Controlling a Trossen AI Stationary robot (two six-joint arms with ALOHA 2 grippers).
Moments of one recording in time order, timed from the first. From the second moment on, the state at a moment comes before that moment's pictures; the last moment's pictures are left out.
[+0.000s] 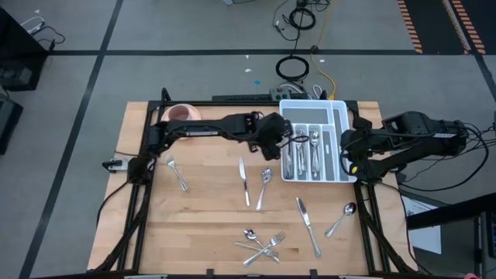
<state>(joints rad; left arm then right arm) 0.14 2.15 2.01 -0.68 -0.14 1.59 0.16 0.96 1.36 -1.57 0.21 0.35</state>
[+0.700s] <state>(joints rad) 0.16 2.44 2.25 -0.57 -0.09 1.87 0.16 0.95 1.36 -1.57 0.27 0.34</state>
